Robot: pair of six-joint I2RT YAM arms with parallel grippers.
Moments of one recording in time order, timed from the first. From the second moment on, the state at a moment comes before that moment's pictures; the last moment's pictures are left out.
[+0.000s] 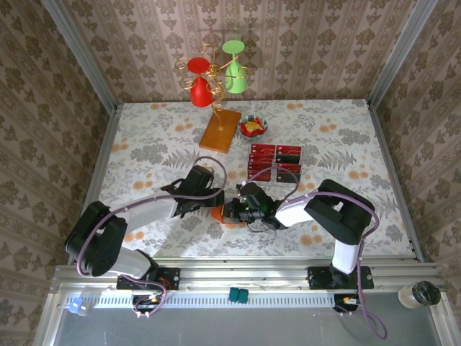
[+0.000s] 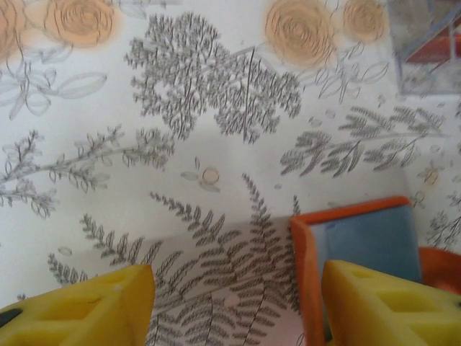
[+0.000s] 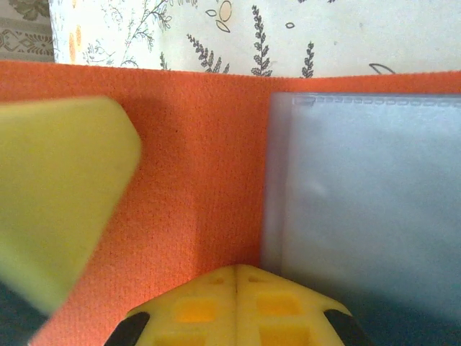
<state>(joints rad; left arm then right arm) -0.71 1.41 0.67 -0.21 -0.02 -0.52 0.86 1.82 0.69 0.49 -0.26 1.12</state>
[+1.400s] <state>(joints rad) -0.72 1.49 0.67 -0.30 -0.14 -0.47 0.89 1.82 0.81 0.36 -0.29 1.07</state>
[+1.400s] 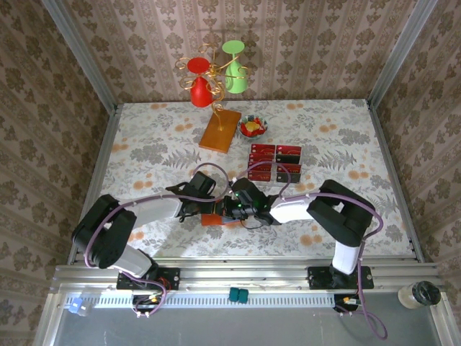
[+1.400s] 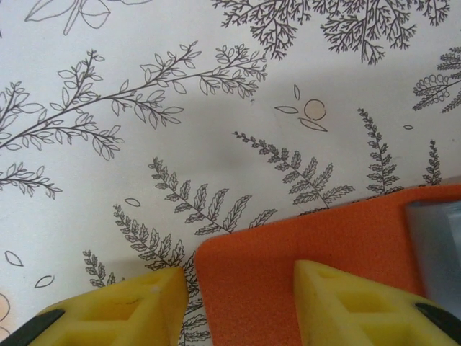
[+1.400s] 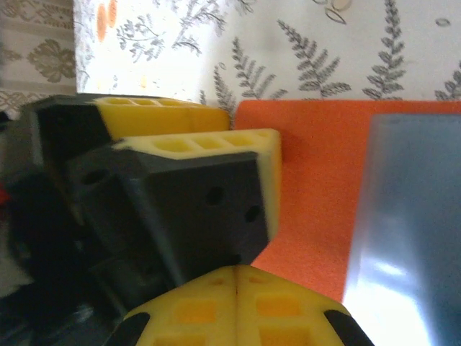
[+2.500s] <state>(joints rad) -0.73 1.33 0.56 -0.30 -0.09 -0.70 0.91 1.87 0.76 0.48 -0.26 1.13</state>
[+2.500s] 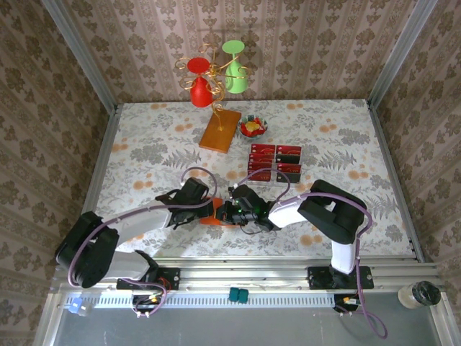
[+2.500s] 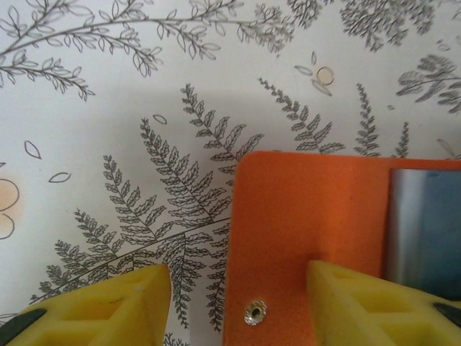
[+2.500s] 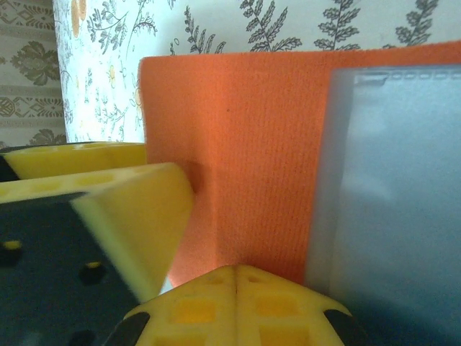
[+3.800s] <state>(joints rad) -0.77 1.41 0.61 -0.34 -0.17 -0.64 0.70 1.57 0.54 0.19 -0.21 0.97</state>
